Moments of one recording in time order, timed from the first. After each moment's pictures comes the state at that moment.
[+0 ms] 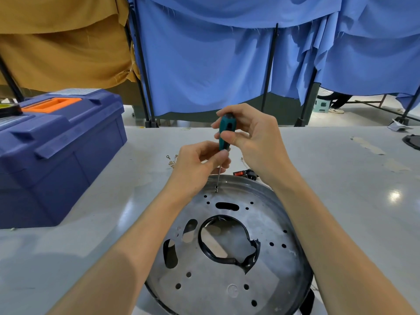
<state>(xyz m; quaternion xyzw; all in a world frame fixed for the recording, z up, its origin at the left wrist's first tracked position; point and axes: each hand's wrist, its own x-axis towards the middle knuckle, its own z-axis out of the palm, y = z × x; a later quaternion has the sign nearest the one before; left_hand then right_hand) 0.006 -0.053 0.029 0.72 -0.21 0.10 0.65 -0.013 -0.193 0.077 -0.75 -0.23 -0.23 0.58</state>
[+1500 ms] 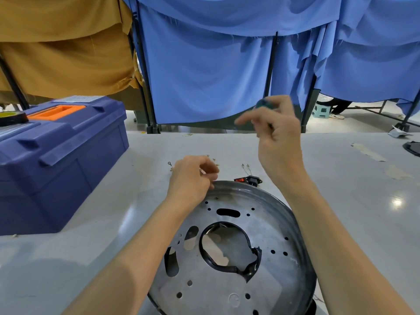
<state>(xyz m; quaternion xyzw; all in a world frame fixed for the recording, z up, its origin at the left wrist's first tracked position) 0.009 -0.047 0.024 0.87 -0.10 0.15 0.47 -0.006 -0.206 0.081 -0.77 -0.17 -0.41 0.46</state>
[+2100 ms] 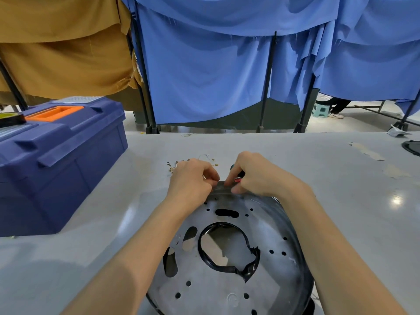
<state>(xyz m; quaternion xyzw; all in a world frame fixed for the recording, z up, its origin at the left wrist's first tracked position) 0.002 -0.051 0.030 0.92 -0.12 0.14 0.34 -0.001 -0.208 0.063 -0.97 -0.15 0.00 0.21</state>
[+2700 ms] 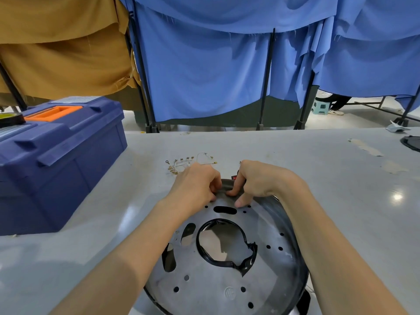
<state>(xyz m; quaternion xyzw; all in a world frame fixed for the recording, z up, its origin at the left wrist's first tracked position) -0.002 -0.054 0.032 0.97 -0.19 0.05 0.16 0.003 -0.217 0.054 -0.97 -0.08 0.14 0.19</state>
